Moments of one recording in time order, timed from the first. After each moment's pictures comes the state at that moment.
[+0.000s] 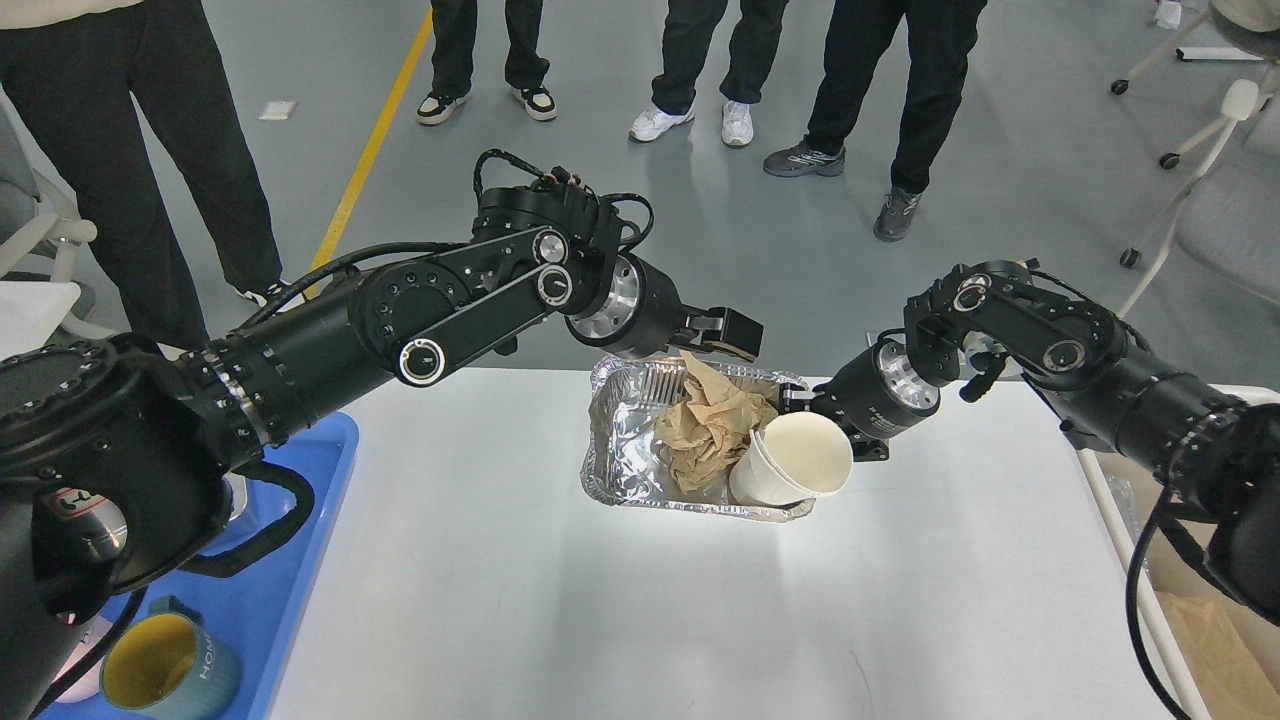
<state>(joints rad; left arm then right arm) -1.30 -0.06 -0.35 -0.81 1.14 -0.72 0.32 1.12 -0.21 0.21 0.63 -0.63 0.96 -0.33</state>
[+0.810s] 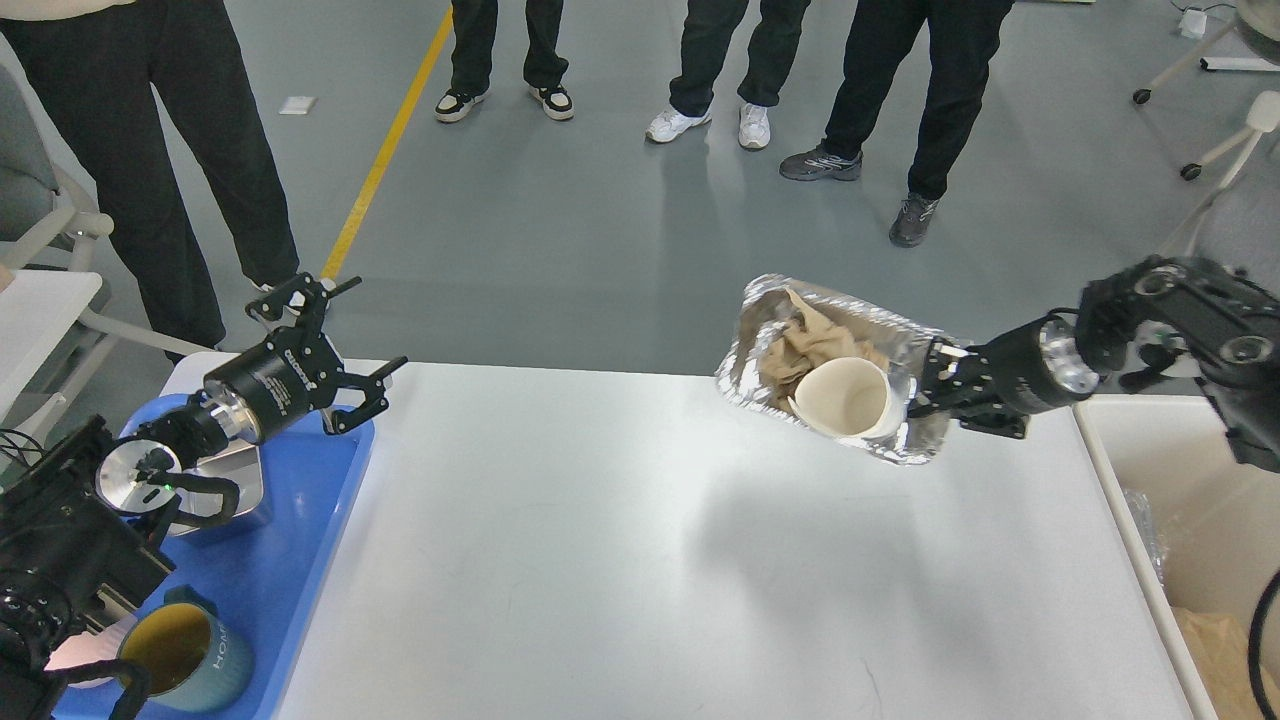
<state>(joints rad) -0.70 0.22 -1.08 -0.35 0.19 -0.80 0.16 1.00 -0.50 0.42 0.55 -0.63 0.91 -0.31</state>
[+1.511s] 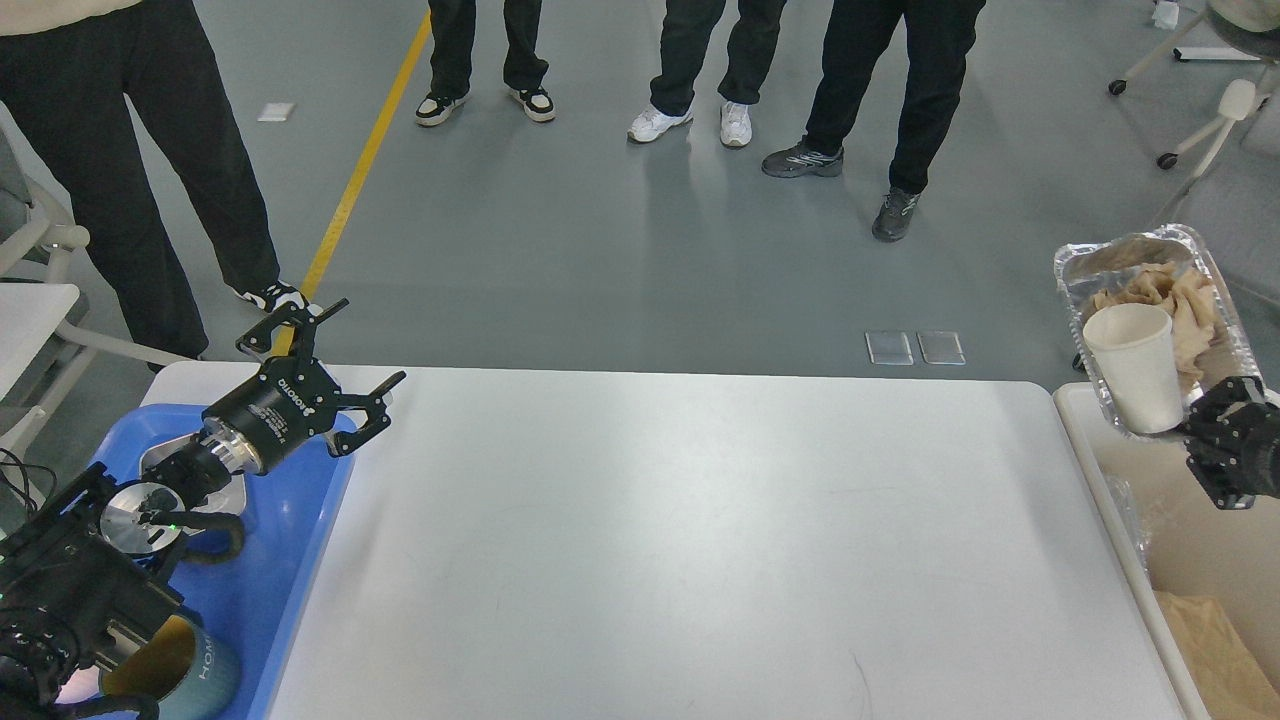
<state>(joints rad) -0.64 0.22 -1.11 -0.34 0.16 -0.85 0.13 0.68 -0.61 1.01 0.24 -0.57 0.61 -0.25</state>
